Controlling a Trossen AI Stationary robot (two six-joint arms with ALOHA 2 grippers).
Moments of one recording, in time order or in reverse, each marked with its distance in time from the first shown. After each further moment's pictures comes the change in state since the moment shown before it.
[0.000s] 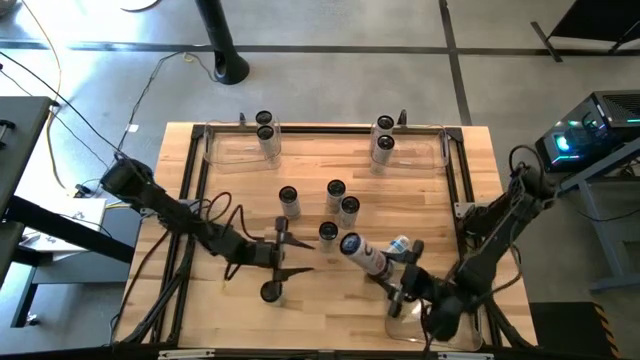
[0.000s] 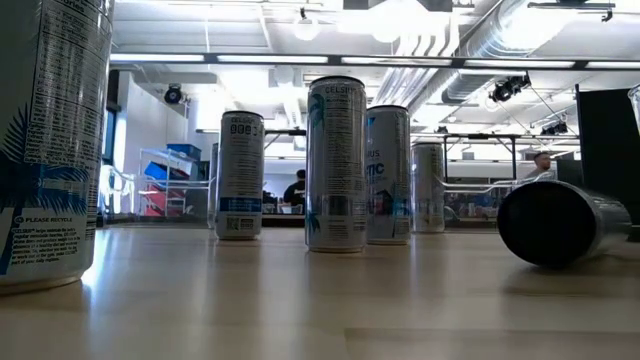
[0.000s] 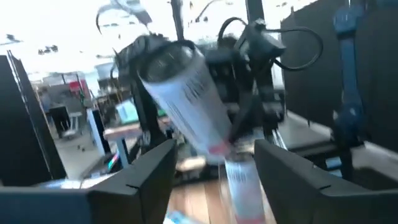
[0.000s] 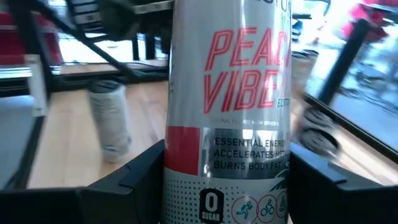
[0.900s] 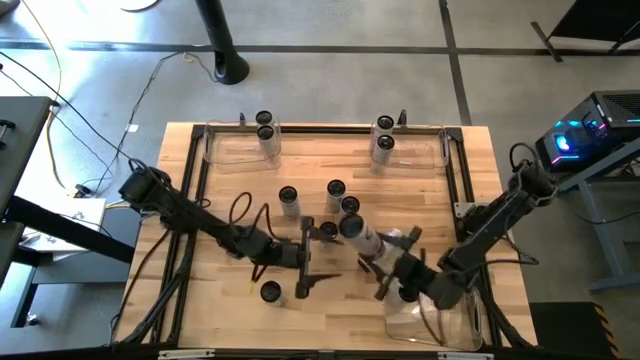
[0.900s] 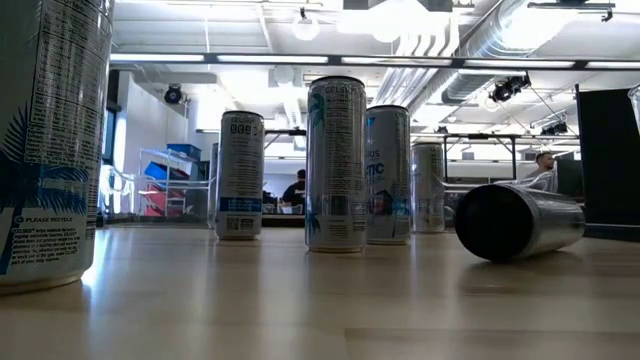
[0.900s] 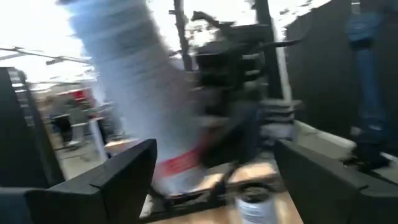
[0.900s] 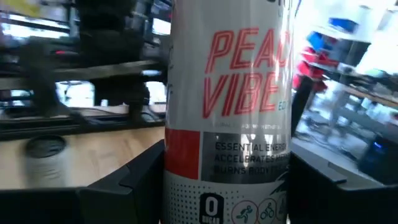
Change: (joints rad) left arm 0.068 0.166 0.248 -0.057 0.062 0.021; right arm -0.069 -0.036 -0.124 0.702 0.152 -0.683
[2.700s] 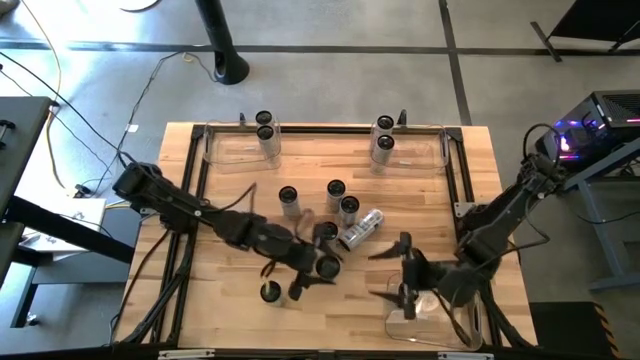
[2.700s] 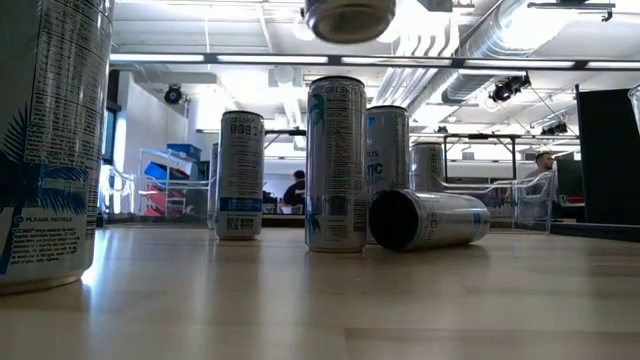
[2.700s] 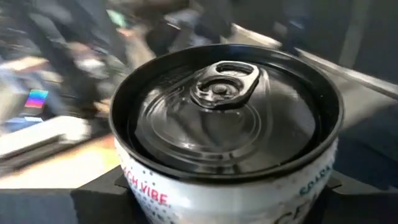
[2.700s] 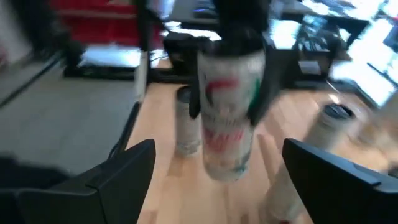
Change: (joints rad) left arm 0.055 -0.053 0.234 -0.814 0.301 -0.095; right arm -0.025 -0.128 0.139 -0.577 -0.608 0.294
